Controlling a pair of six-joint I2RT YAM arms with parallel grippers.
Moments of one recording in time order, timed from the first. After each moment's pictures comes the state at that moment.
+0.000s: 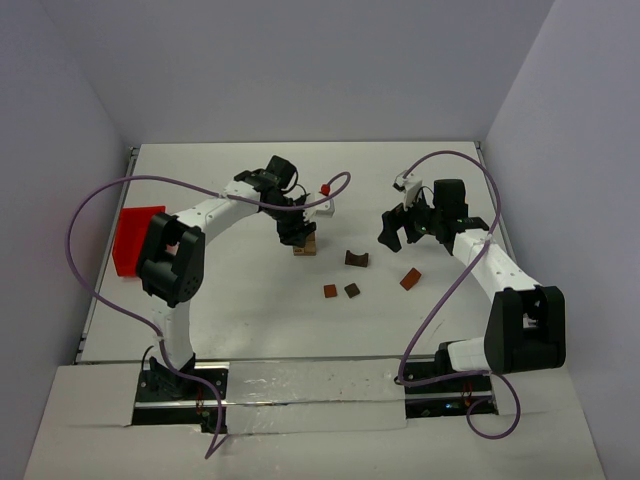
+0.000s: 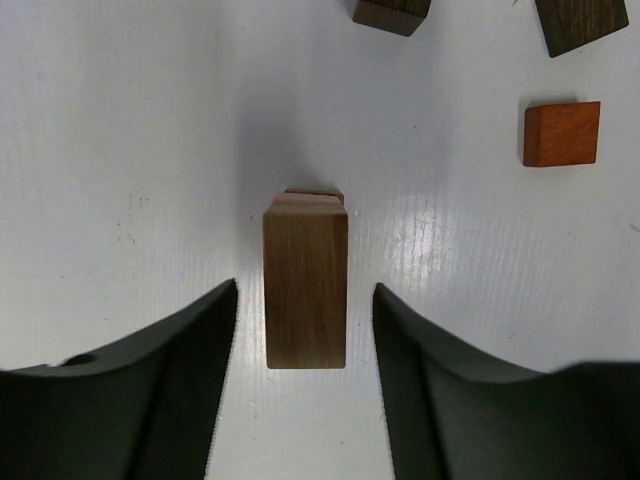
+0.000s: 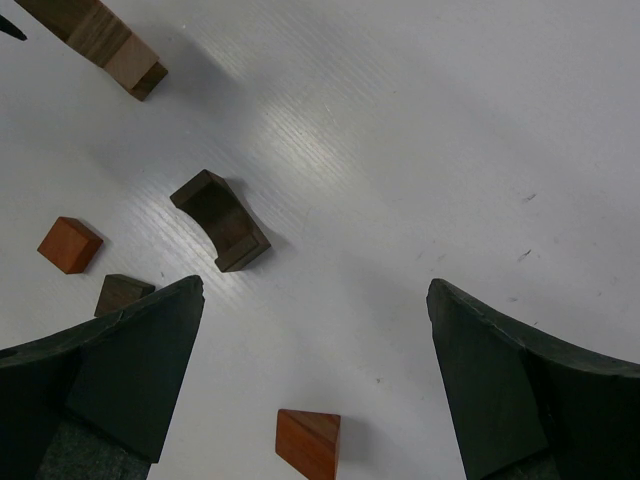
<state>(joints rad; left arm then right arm) -0.56 1.99 1.58 -0.75 0.53 0.87 0.07 1.35 0.87 -0.29 -0.57 -0.36</state>
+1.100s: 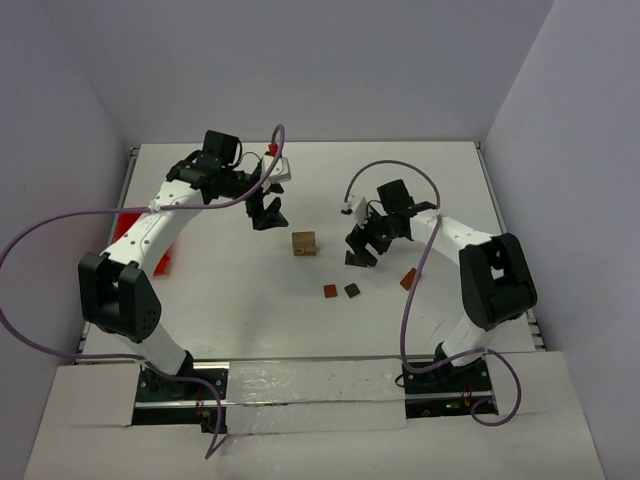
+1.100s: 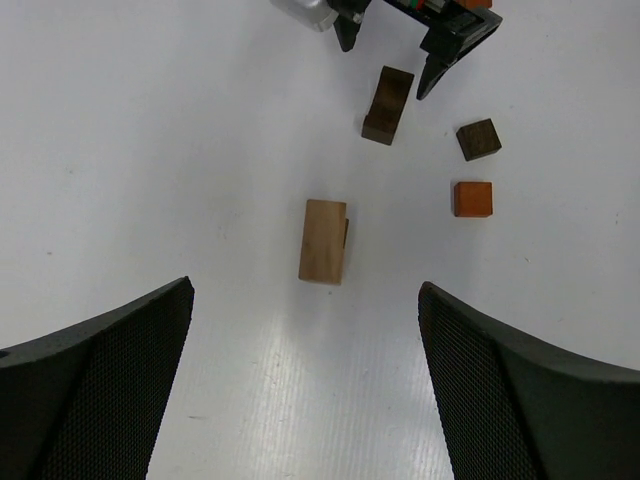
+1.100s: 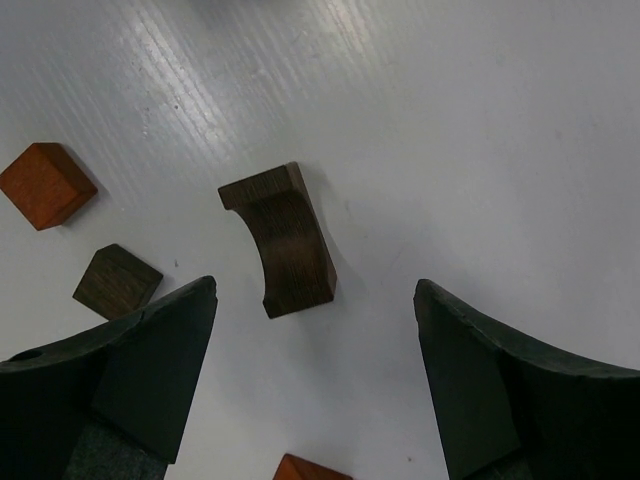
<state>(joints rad) -0.37 1.64 1.51 -0.72 0.82 0.79 0.33 1.64 1.03 -0.46 -0.44 -0.59</state>
